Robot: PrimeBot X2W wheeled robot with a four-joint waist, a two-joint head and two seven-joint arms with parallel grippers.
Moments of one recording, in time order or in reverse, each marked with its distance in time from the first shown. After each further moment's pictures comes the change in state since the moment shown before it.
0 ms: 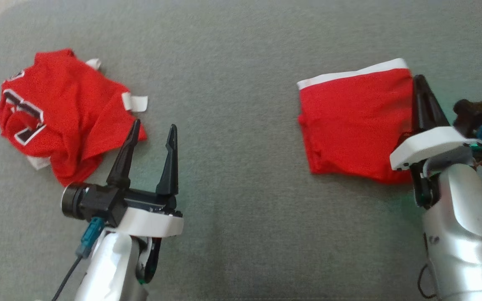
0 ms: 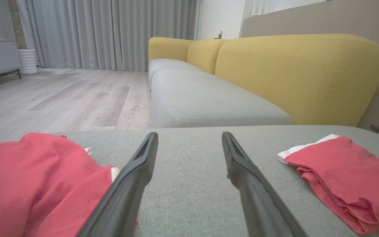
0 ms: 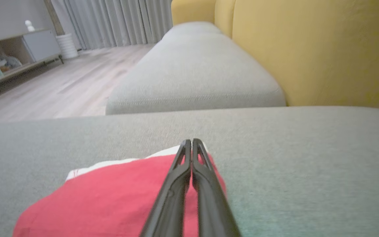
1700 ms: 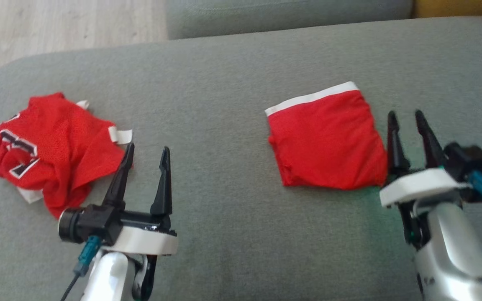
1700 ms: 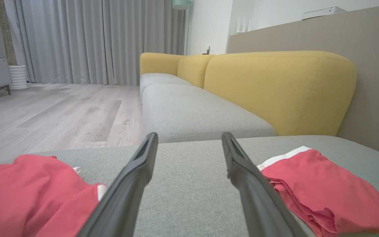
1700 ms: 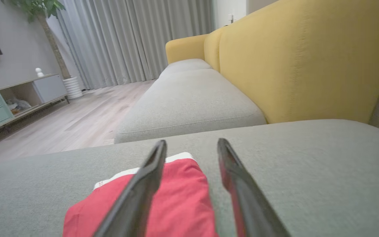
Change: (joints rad) left arm 0.075 0.000 0.030 0.010 -0.001 0.003 0.000; right arm 0.146 -0.007 0.104 -0.042 0.127 0.000 -0.094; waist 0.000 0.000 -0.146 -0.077
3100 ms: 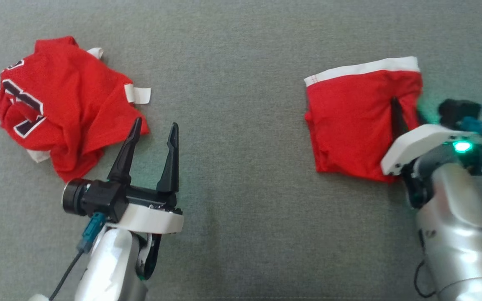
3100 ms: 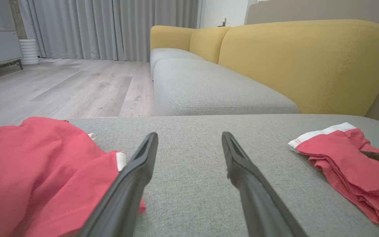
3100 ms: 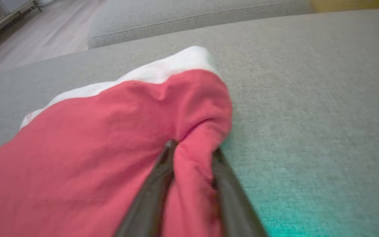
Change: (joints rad) left arm -0.098 -0.001 -0.029 0.023 0.009 -0.019 0.000; right arm -0.234 -0.011 -0.085 0.274 -0.030 0.000 0.255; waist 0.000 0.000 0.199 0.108
